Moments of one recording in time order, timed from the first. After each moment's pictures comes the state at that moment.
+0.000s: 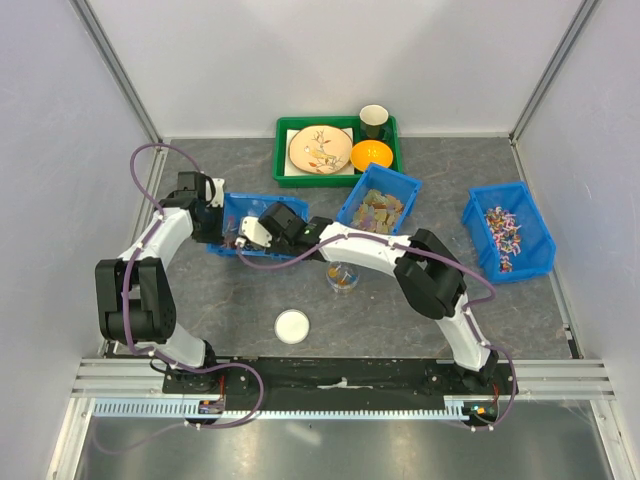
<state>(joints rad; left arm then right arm) 0.02 1.56 1.06 -0.60 0.06 0.09 1.00 2.16 1.71 -0.41 0.24 -0.56</state>
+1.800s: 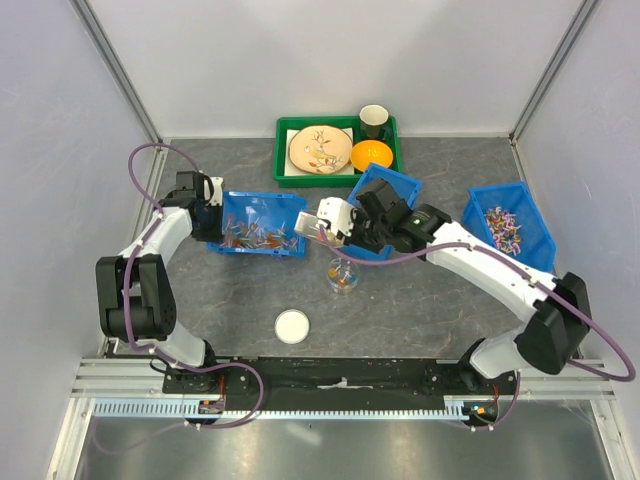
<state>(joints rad) 0.04 1.58 1.06 -0.57 0.08 0.09 0.76 1.47 1.27 -0.63 -0.06 -0.59</state>
